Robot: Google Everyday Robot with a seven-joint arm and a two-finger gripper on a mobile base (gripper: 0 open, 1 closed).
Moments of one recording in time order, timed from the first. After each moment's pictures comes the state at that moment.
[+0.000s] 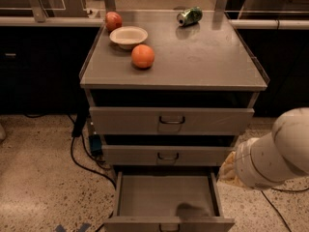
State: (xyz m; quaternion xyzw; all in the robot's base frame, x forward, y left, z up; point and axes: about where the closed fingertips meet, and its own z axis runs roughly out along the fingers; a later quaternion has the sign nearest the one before) arm 0.386 -0.190 0.742 -0.65 0.74 -0.02 0.17
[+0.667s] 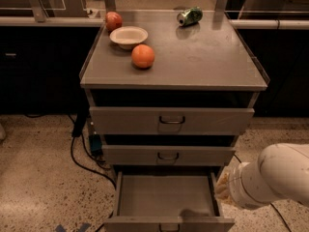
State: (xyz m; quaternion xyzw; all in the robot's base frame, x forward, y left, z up) arm 0.374 -0.191 0.661 -0.65 0.74 0.00 0.17
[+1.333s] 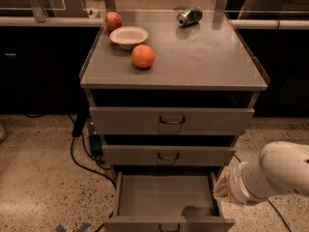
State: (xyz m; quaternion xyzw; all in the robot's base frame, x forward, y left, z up) arm 0.386 -0.201 0.630 -0.65 0.74 0.04 0.17
